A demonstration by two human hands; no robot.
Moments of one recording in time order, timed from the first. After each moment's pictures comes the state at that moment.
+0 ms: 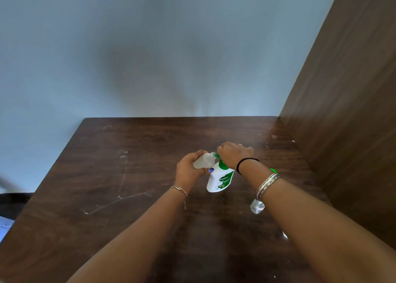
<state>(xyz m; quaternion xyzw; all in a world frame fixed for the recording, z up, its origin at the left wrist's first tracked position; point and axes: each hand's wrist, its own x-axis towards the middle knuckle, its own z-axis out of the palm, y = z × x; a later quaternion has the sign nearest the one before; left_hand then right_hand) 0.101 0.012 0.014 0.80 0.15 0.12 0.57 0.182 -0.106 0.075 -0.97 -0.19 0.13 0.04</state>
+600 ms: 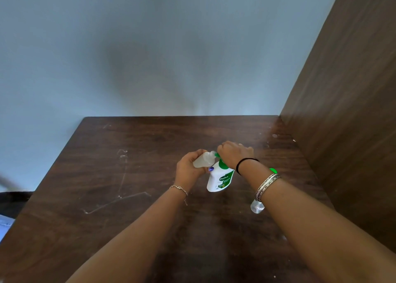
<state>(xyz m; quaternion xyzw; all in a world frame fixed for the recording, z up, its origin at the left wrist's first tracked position) 0.104 0.012 0.013 0.80 0.15 0.12 0.56 0.190 -0.106 0.061 -0.98 -0.18 0.11 0.05</state>
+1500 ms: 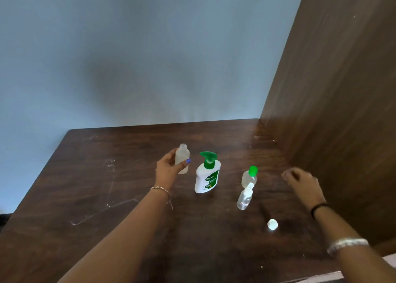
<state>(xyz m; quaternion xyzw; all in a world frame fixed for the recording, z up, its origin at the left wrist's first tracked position) 0.099 0.021 0.025 0.67 0.20 0.16 0.70 0.152 -0.325 0.033 -0.95 0.02 0.01 0.31</state>
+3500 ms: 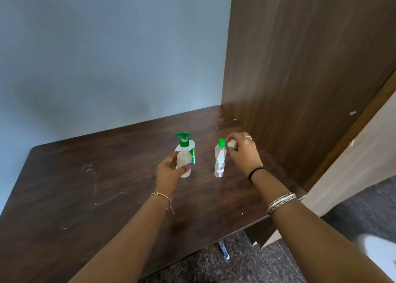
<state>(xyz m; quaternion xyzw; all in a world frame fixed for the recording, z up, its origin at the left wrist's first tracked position) 0.018 -0.034 0.035 0.69 0.10 0.07 0.71 0.058 -0.241 0.074 -0.93 -0.04 -0.14 0.34</state>
